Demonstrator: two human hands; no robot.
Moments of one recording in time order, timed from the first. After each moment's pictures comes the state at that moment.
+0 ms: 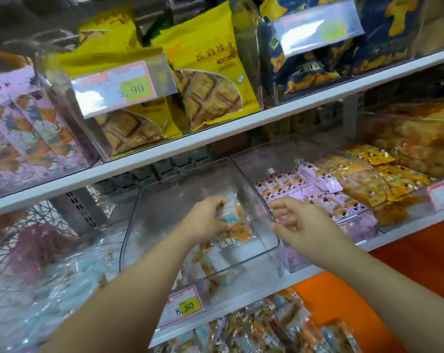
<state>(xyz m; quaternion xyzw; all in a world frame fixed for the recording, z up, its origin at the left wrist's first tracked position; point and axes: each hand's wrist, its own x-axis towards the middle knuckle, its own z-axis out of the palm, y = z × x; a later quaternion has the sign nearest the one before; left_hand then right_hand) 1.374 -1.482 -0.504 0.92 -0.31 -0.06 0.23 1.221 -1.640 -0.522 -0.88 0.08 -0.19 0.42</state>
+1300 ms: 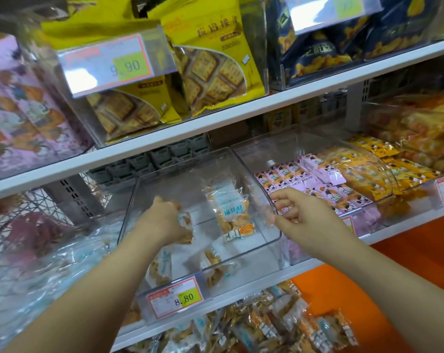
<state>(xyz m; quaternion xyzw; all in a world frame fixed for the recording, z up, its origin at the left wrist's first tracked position) 1.380 -1.425 -0.492 0.99 -0.15 -0.04 -0.02 1.231 -1.641 -0.531 -0.88 0.09 -0.19 0.43</state>
